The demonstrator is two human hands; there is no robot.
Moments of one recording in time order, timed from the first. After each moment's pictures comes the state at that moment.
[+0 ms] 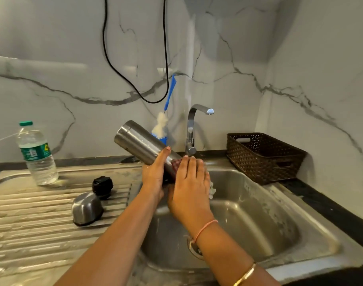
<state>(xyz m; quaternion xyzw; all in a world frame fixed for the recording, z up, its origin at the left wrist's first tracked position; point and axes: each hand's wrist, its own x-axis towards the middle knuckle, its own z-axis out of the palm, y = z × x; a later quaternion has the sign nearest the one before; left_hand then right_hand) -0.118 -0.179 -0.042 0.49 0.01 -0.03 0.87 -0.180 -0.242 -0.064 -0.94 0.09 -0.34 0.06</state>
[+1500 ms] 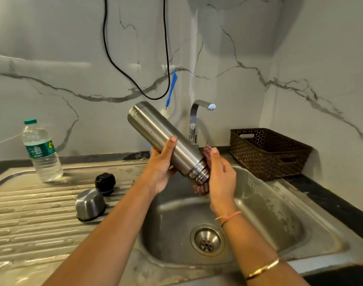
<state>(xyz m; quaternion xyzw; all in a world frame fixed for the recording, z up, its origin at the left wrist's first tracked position) -0.129 -0.172 -0.018 0.52 -0.13 -0.10 0.84 -0.196 -0.280 -0.041 -0.54 0.10 -0.33 0.77</state>
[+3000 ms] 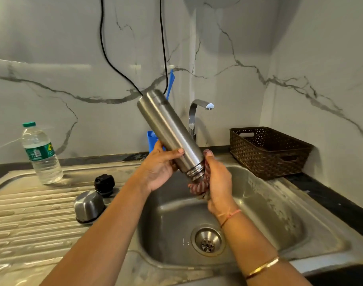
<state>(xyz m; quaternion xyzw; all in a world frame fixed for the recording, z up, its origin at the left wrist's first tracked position) -0.124 -0.169 -0.012 0.48 -0.21 -0.19 0.83 -0.189 -0.288 -0.047 -0.51 0.11 -0.24 0.82</state>
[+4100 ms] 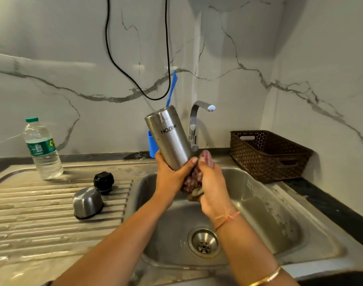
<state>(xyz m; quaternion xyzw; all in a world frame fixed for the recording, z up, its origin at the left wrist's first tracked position) -0.143 -0.202 -0.052 0.68 -0.17 0.15 0.70 -0.183 -0.278 -0.044 -0.54 0.14 -0.18 0.81</state>
